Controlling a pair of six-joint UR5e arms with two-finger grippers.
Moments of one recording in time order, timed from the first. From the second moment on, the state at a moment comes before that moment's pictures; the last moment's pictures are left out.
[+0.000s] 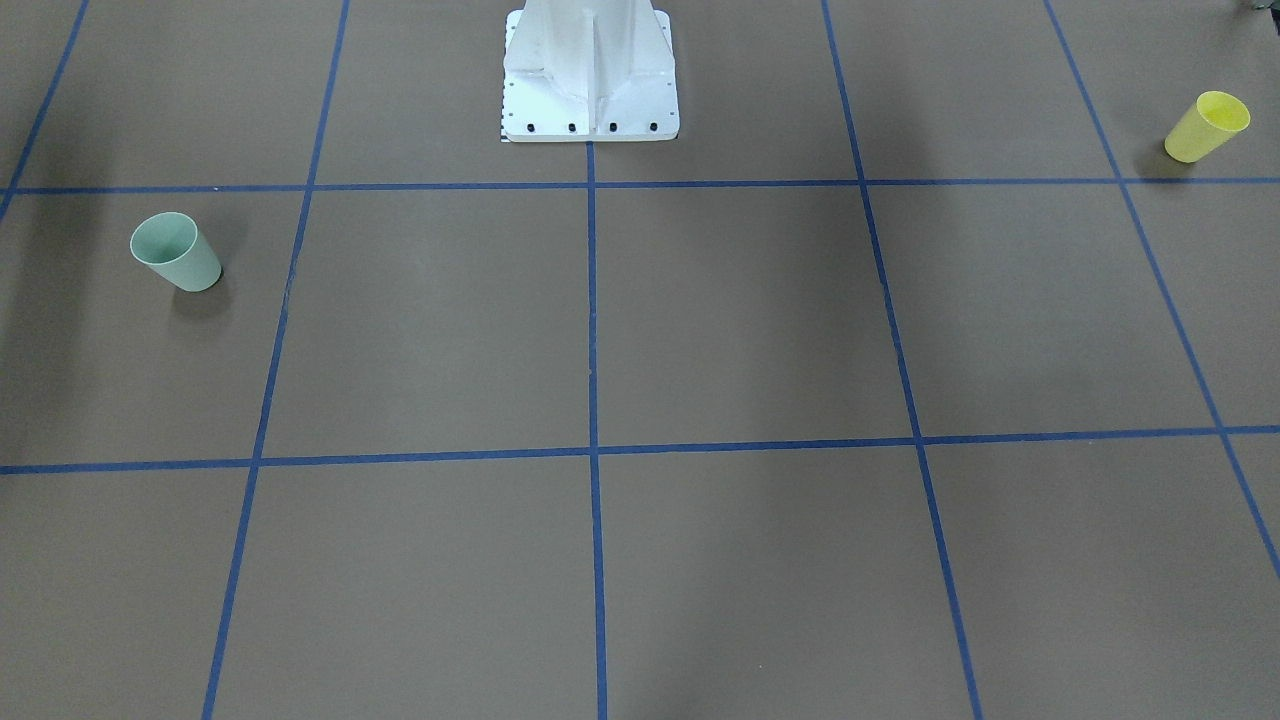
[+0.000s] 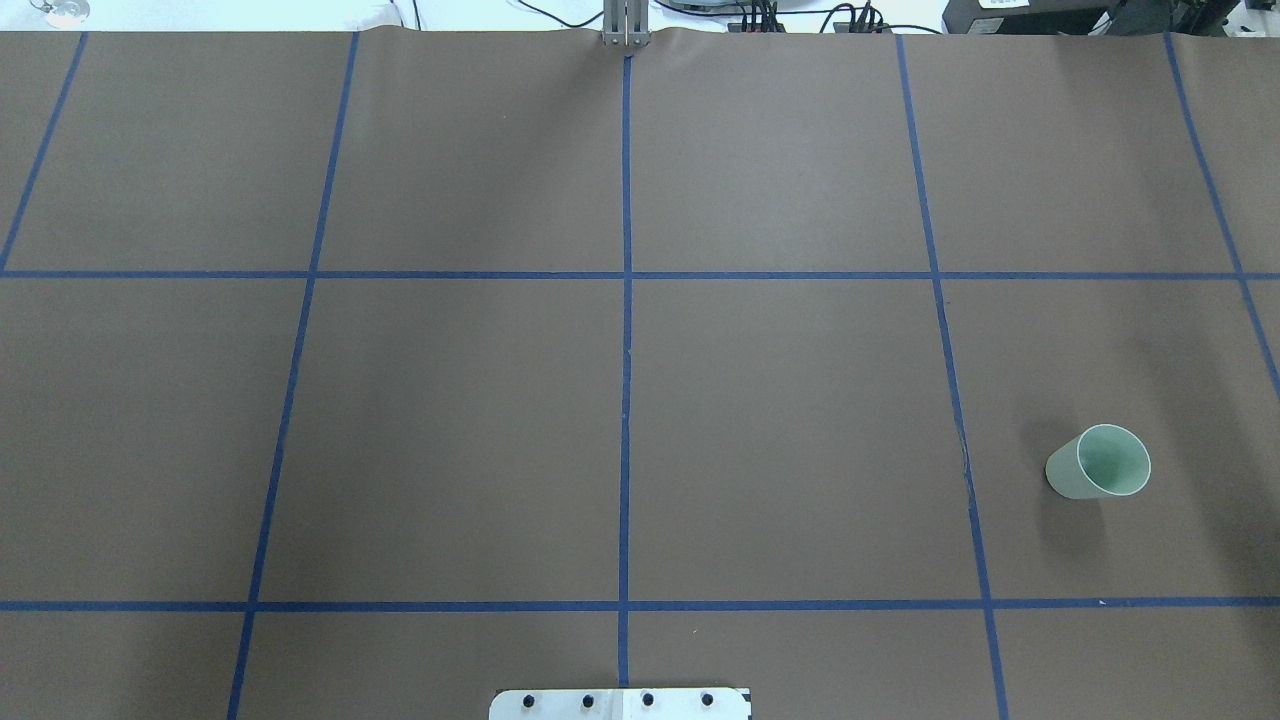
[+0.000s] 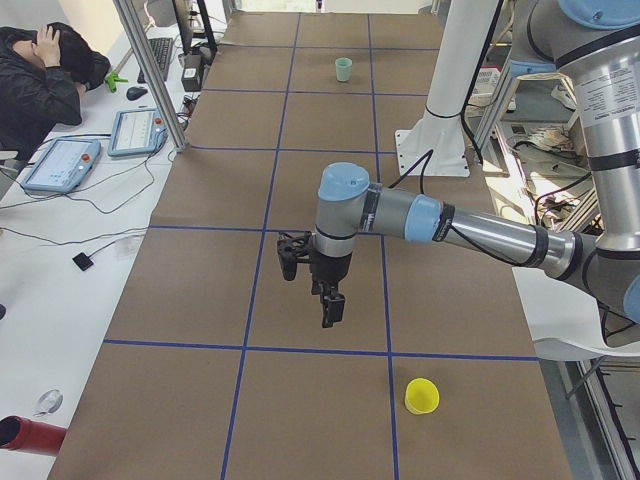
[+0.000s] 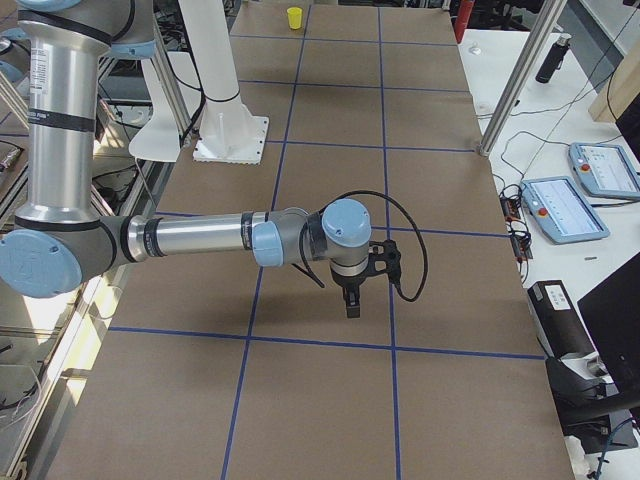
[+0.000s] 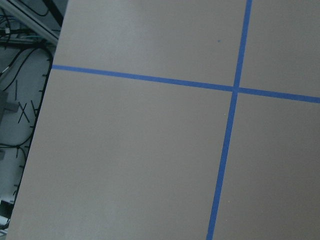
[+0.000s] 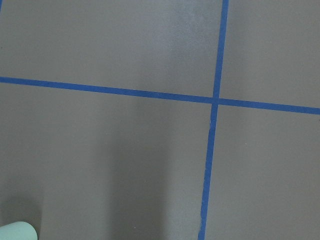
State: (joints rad) left arm -1.43 -1.23 -2.18 -1.50 -2.00 -0.58; right arm 1.54 -1.71 1.81 -1.50 2.41 0.04
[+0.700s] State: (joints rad) left arm -0.90 -1.05 -2.27 -1.42 -1.65 -1.54; right arm 1.54 -1.74 1.81 -1.50 2.43 0.04
